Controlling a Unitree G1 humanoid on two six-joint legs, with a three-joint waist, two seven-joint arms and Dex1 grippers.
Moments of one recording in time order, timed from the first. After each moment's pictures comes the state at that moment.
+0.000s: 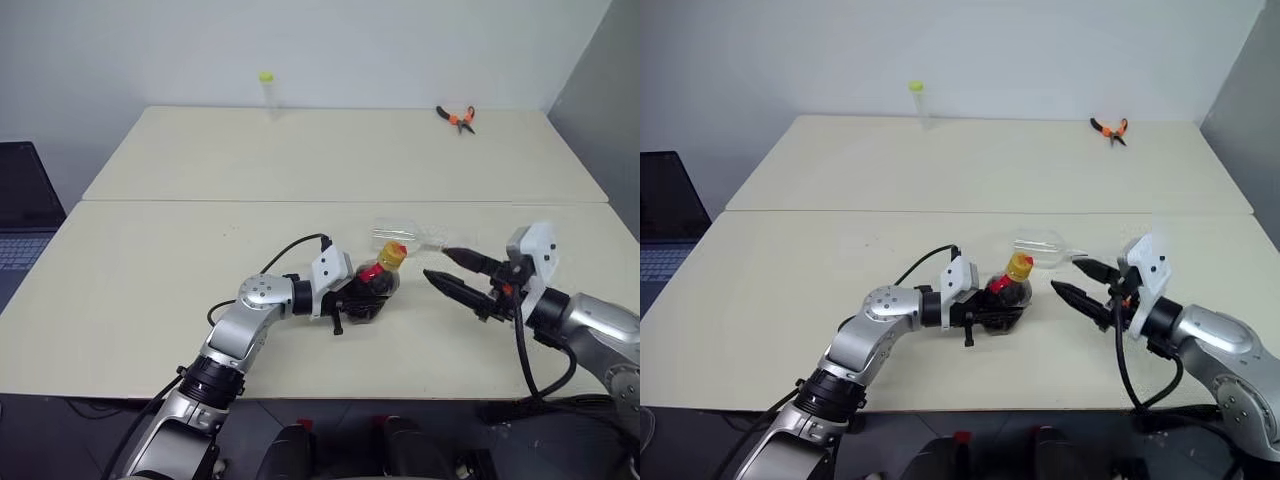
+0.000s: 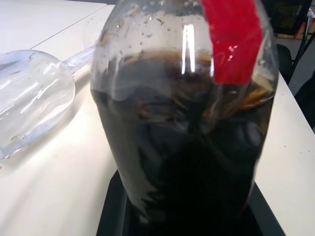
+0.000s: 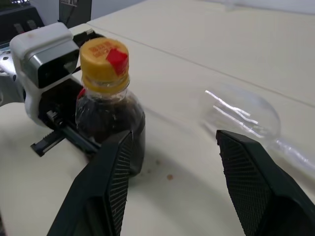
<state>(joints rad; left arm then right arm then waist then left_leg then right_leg) -0.45 0.34 -0.30 0.05 -0.23 0.25 -1.02 -0.06 -0.71 -0.24 -0.66 0.81 0.78 0.57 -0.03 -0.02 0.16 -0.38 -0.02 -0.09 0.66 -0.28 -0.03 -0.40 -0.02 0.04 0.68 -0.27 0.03</state>
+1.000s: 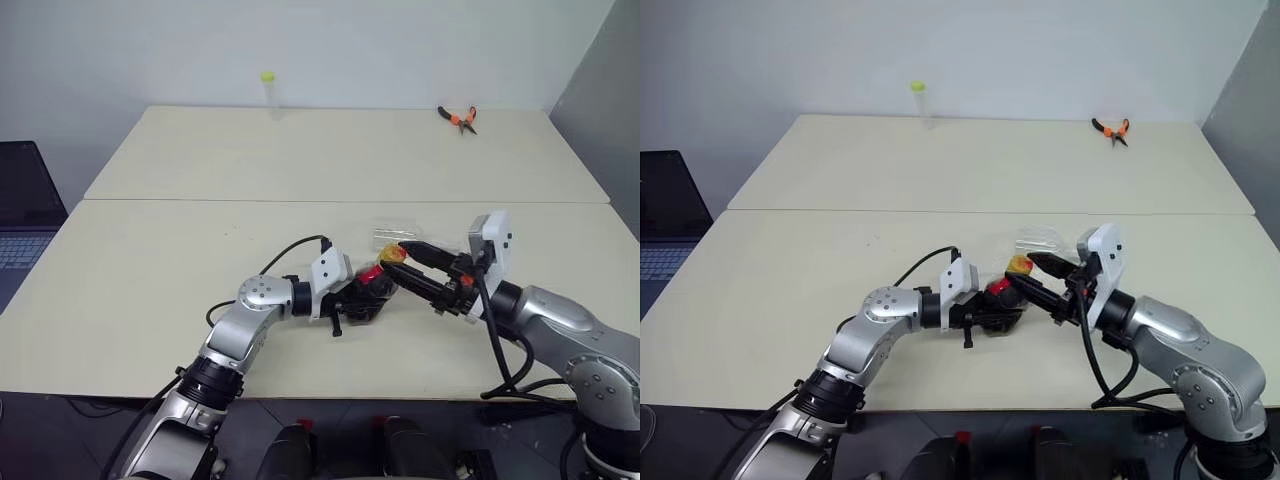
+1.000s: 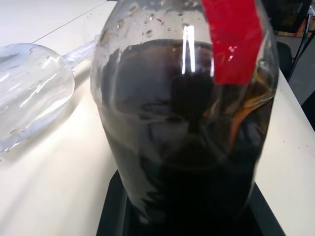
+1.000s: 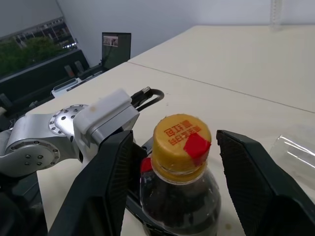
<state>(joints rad) -0.44 0.34 -0.31 0.05 -0.23 0.25 -1.02 -0.22 -0.54 -0.07 -0.68 0.92 0.85 0.37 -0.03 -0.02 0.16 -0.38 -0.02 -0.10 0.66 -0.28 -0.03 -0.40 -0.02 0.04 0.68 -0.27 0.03</state>
